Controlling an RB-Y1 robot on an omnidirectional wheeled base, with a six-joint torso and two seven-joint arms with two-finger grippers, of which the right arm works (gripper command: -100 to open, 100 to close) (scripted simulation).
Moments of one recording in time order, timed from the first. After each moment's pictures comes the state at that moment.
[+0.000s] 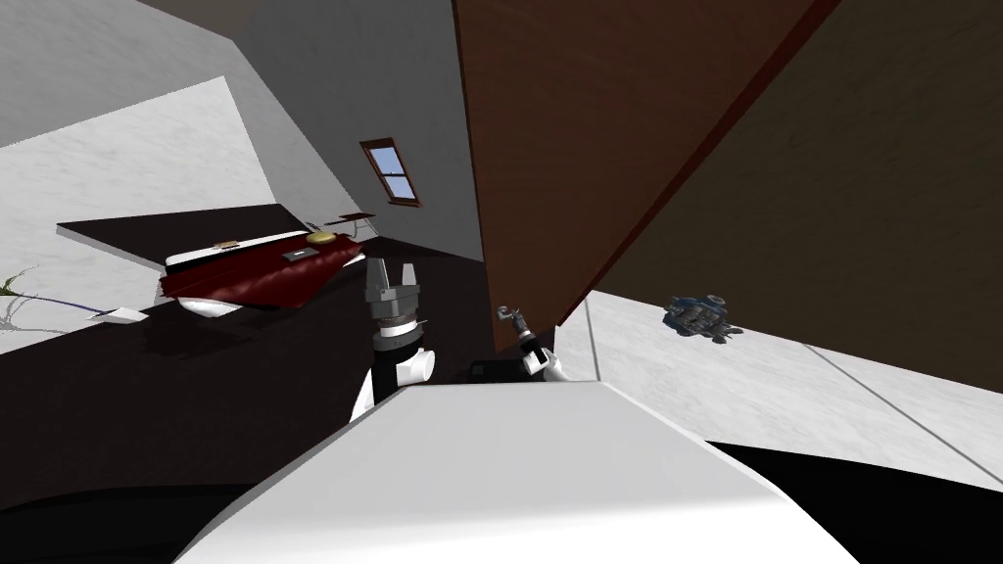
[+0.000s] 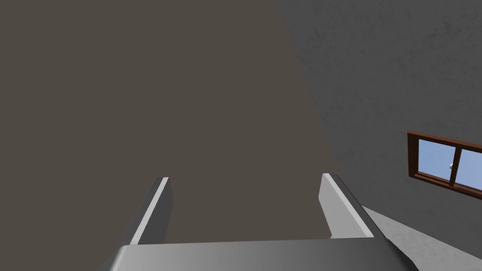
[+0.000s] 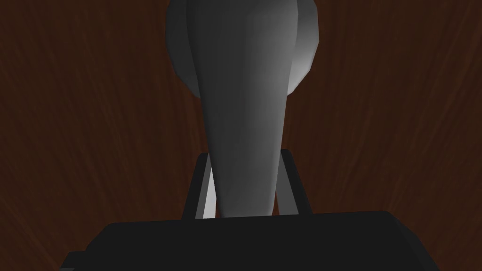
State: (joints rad) arm -0.12 -0.06 0.42 -0.70 -0.13 -0.77 0.01
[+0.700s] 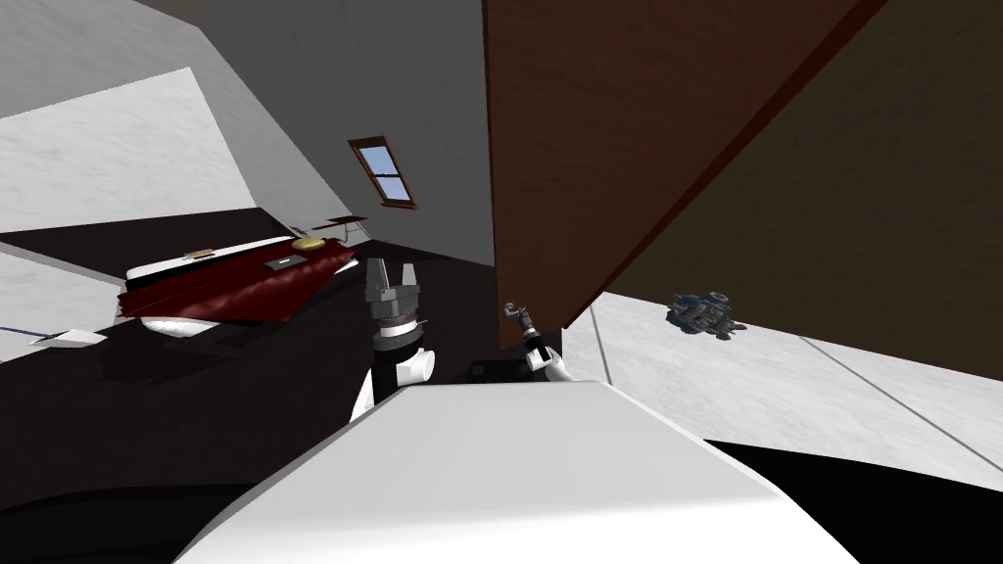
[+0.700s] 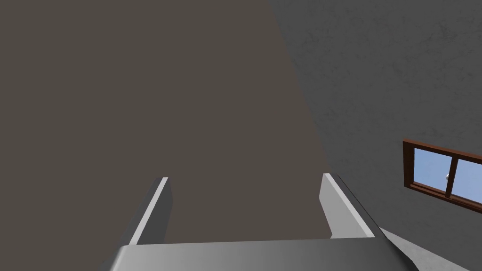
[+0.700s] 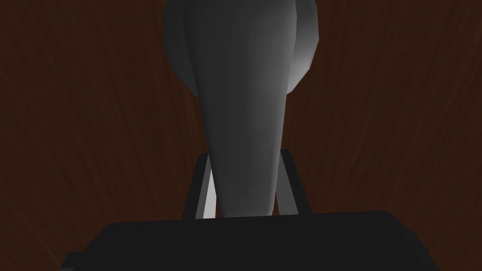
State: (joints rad) arm -0.14 -0.06 0.33 -0.67 -0.15 -0.78 0.02
